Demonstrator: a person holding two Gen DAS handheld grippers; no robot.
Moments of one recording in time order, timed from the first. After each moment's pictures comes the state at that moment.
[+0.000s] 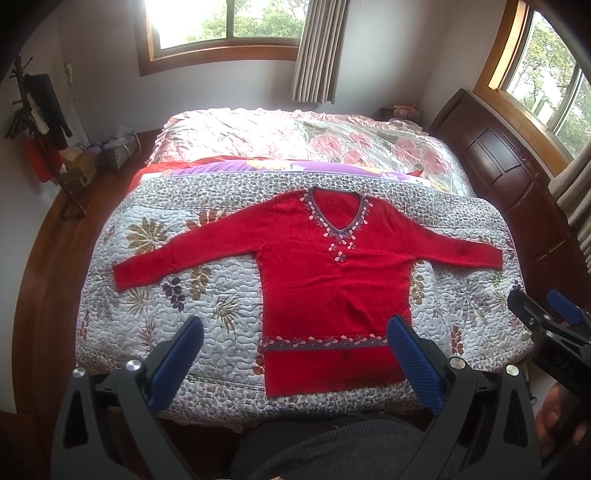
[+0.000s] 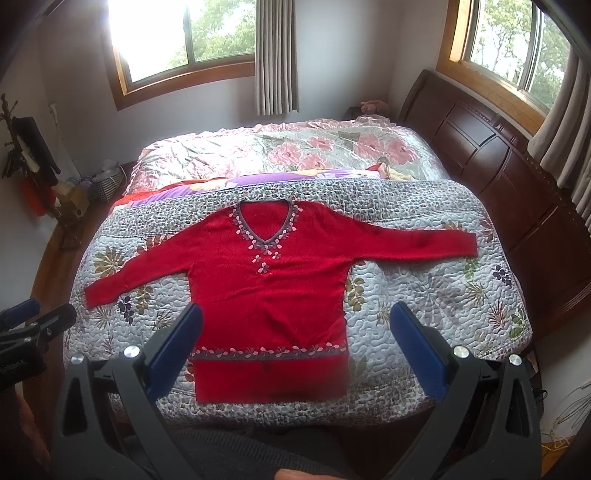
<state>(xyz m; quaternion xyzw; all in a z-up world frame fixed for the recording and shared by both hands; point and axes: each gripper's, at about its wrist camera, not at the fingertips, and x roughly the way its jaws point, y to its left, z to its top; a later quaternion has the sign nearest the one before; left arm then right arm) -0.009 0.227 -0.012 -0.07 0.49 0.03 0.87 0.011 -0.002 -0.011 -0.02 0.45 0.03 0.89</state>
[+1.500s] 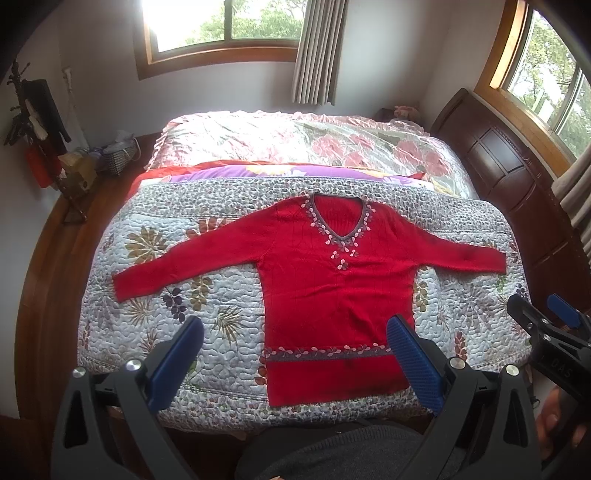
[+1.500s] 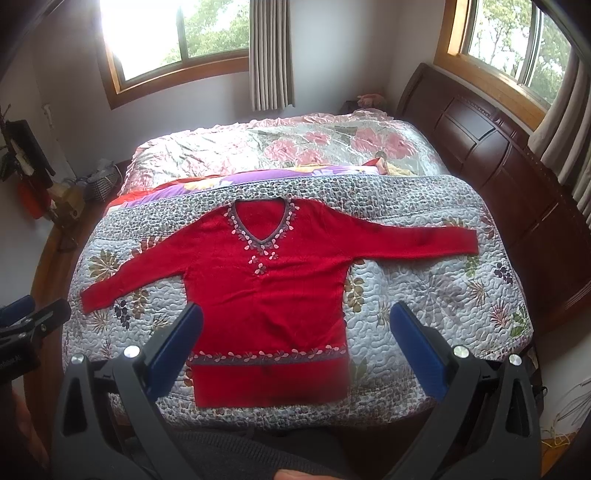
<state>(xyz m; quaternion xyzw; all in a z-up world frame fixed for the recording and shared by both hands) 0.009 0.229 -0.010 -0.06 0.50 0.03 0.87 0.034 -0.007 -0.014 -0.01 0.47 0.02 0.88</state>
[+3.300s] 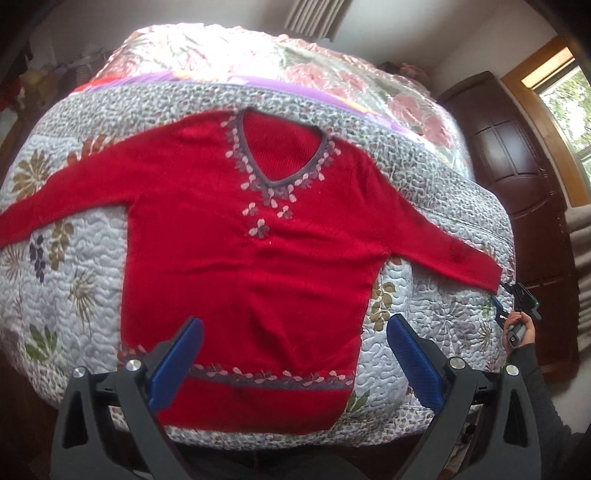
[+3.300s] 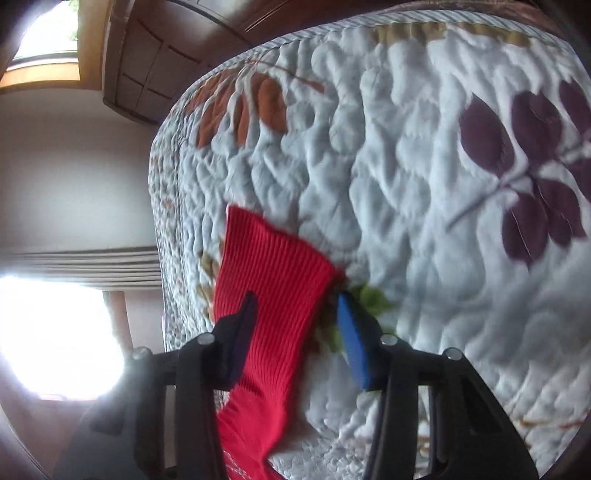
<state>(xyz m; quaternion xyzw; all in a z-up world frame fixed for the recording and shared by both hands) 0.174 0.108 -0.210 -0.19 0.59 0.00 0.78 0.286 -0.621 -0.391 0.59 0.39 -0.14 0.69</state>
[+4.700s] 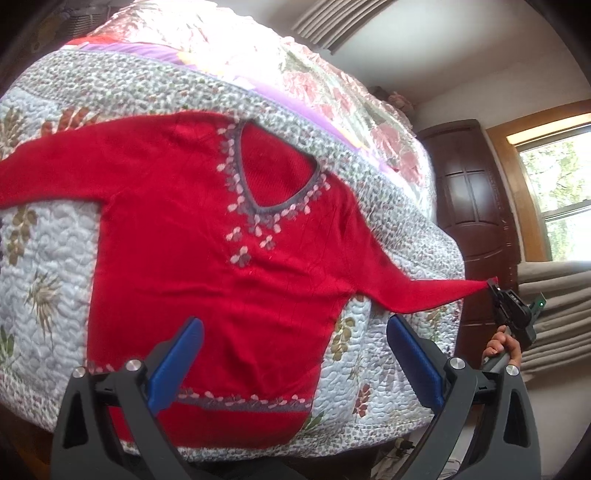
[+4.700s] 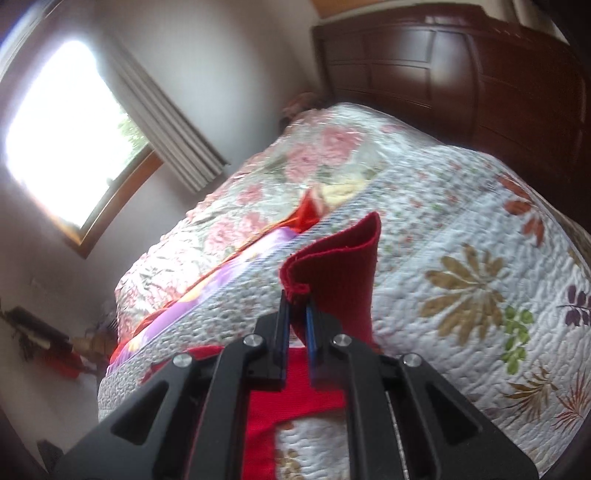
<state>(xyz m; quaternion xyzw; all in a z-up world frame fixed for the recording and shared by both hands) 0.216 0.195 -0.216 -0.32 0.55 -0.07 0.77 0.387 -0.361 -0.173 0.25 0.40 0.00 0.88</state>
